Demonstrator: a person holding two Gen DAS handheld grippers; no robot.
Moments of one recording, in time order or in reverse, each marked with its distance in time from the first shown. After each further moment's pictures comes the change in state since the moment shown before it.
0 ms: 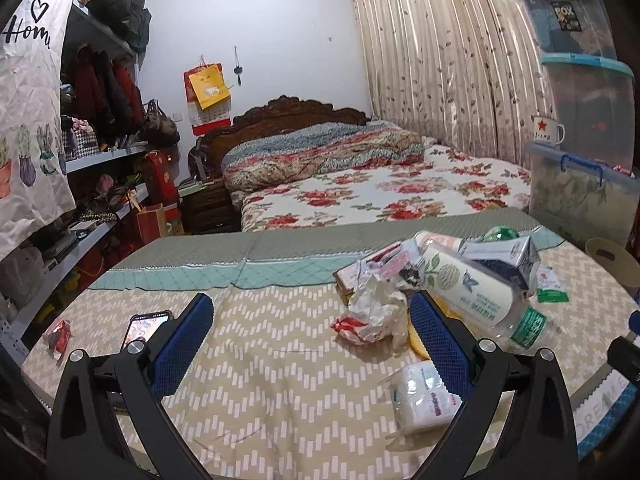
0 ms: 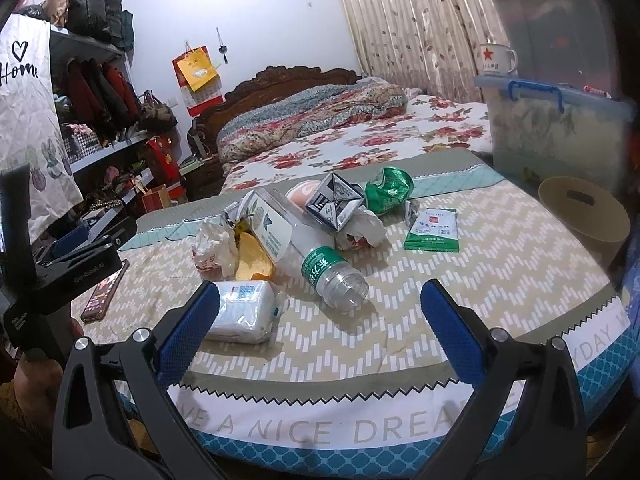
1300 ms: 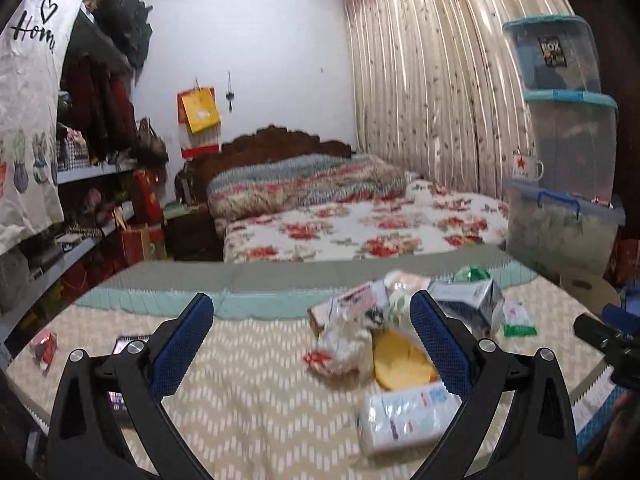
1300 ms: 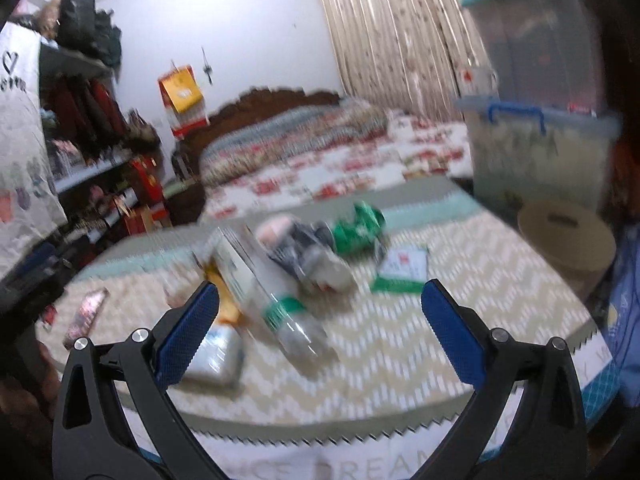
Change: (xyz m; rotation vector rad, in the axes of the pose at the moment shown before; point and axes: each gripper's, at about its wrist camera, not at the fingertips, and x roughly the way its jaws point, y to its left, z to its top) left arm -0.023 -0.024 0.025 -0.044 -0.139 -0.061; right arm -0.003 -0.019 0.029 0.011 -0.115 -0.046
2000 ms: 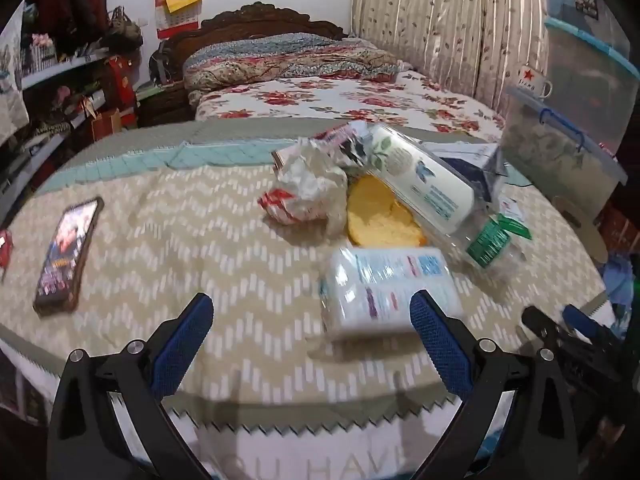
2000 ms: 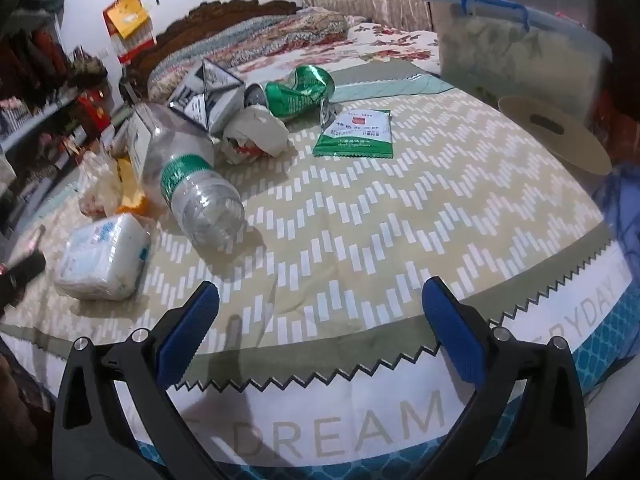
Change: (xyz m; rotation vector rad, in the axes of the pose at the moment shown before) left arm 0.030 0.002 -0.081 -0.086 0.482 -0.117; right arm 0.063 -0.039 -0.074 0.052 0.348 -0.160
